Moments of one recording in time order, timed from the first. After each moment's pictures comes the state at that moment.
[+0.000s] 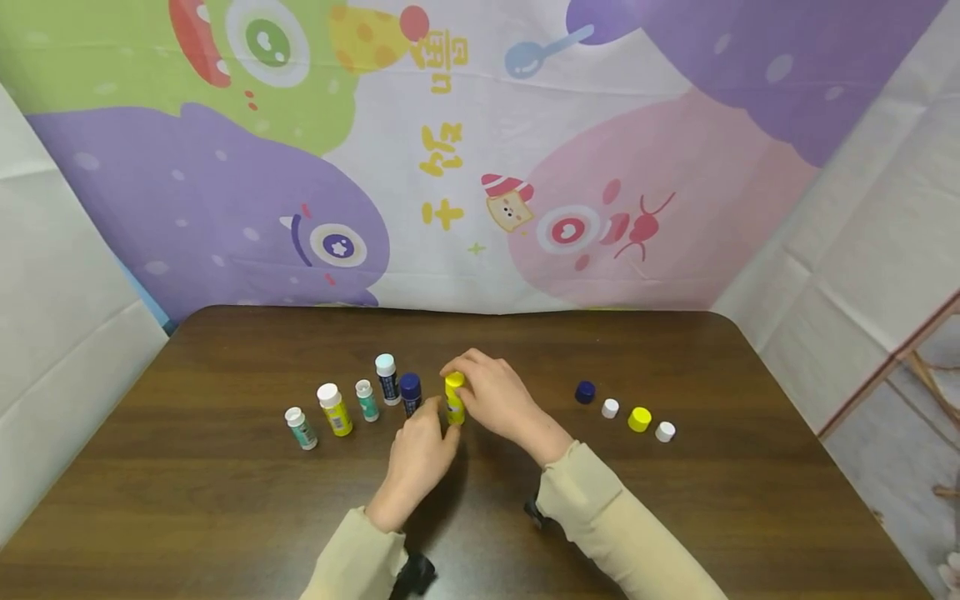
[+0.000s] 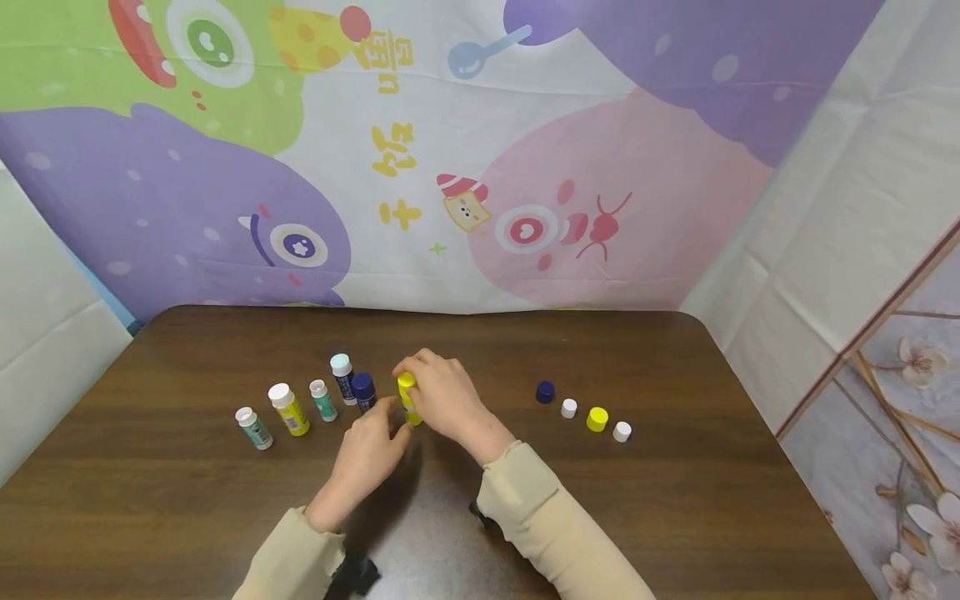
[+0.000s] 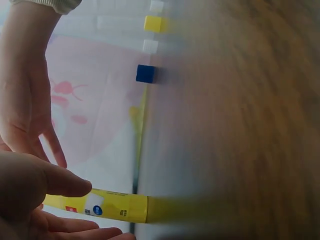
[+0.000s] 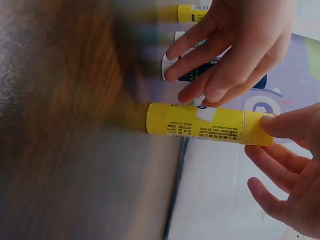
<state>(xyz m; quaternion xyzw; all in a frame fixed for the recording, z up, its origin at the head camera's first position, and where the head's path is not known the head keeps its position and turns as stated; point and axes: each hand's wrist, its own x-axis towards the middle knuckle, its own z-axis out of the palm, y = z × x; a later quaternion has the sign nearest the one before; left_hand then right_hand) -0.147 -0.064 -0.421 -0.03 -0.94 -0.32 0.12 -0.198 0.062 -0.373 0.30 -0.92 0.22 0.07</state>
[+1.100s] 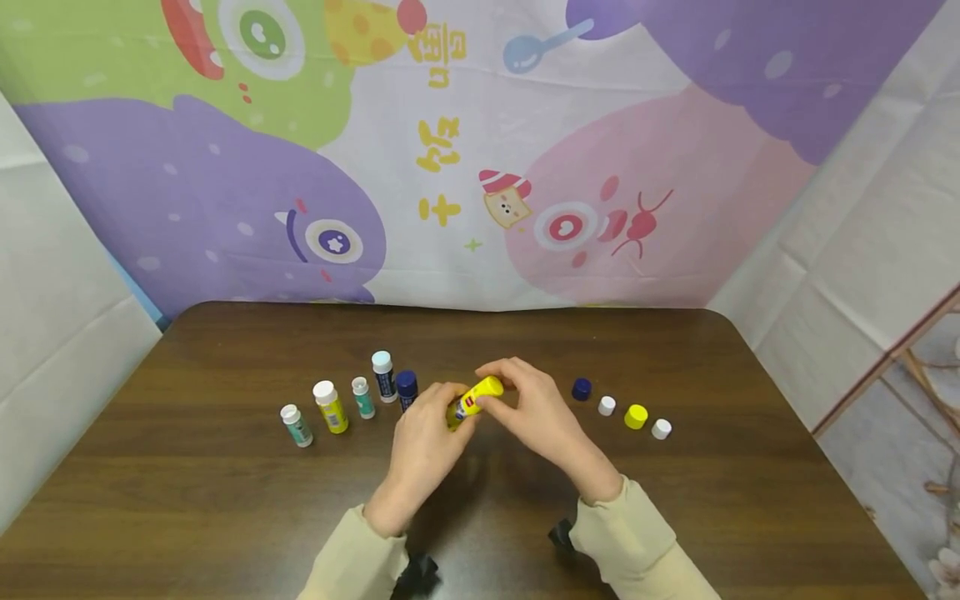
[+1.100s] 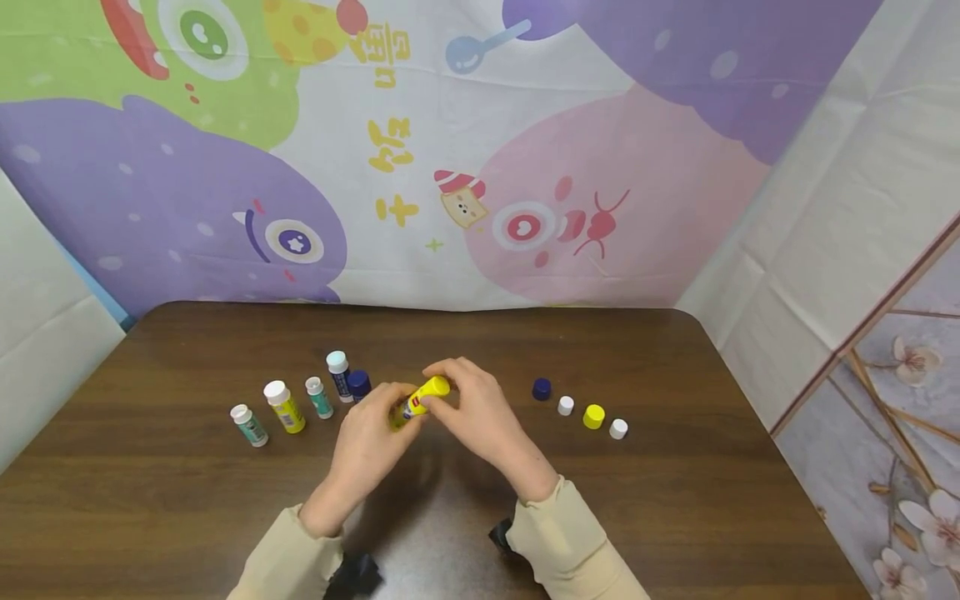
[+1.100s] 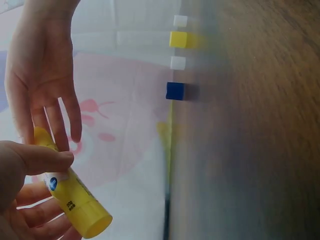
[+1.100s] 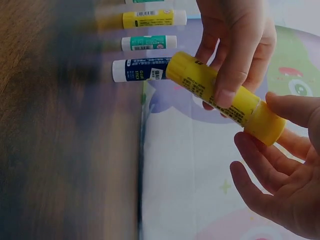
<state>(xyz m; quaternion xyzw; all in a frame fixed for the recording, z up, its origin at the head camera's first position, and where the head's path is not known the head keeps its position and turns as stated) -0.139 -0.052 -0.394 -0.12 -0.91 -0.32 0.23 -0.159 0.104 -0.358 0.25 -0.88 0.40 0.08</state>
